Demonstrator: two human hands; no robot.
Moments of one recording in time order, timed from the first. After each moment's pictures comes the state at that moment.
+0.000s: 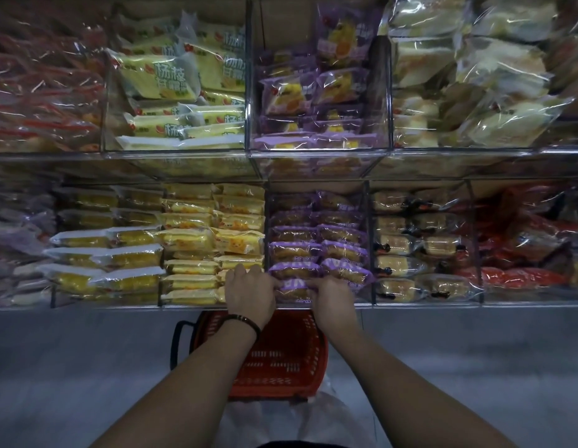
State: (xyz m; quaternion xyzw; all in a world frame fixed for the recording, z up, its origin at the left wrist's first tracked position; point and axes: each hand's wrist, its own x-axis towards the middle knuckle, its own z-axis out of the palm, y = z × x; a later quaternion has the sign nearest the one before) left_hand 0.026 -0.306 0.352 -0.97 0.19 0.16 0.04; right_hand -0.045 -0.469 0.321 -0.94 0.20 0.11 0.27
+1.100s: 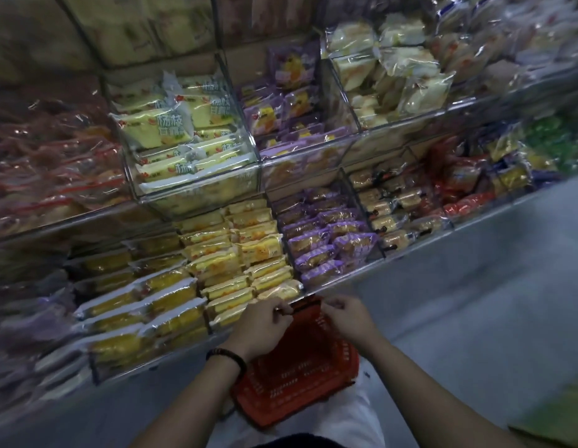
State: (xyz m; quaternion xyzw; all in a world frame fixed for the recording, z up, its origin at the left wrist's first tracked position) left_hand 0.041 -0.162 0.392 -0.82 0.29 0.41 -0.26; right_hand -0.103 -0.334 0.364 -0.67 0.49 0.05 0.56
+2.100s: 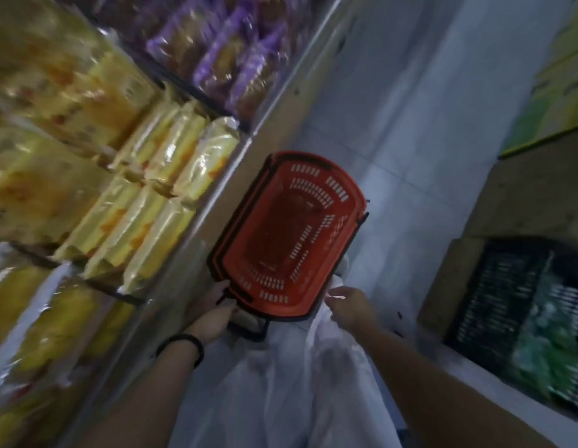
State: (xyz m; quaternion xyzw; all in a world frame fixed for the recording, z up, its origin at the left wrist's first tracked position) left_hand 0.094 -0.006 0.071 -0.75 0.24 0.62 -0.07; right_hand -0.224 -0.065 0.039 -0.32 0.78 0.10 0.54
